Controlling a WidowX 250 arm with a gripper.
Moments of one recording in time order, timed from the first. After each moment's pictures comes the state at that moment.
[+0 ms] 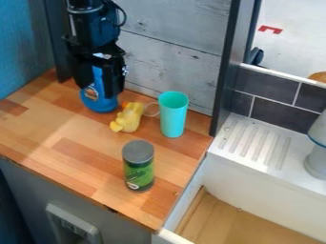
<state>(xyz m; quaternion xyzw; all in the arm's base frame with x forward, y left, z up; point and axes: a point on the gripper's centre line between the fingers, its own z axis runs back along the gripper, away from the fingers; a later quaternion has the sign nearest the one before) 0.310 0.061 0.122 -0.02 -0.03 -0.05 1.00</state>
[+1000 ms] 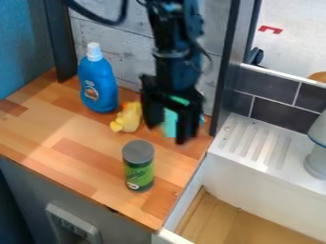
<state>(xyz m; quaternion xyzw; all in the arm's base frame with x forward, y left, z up) 0.298 -0.061 0.096 -0.05 0.01 -0.15 0.99</state>
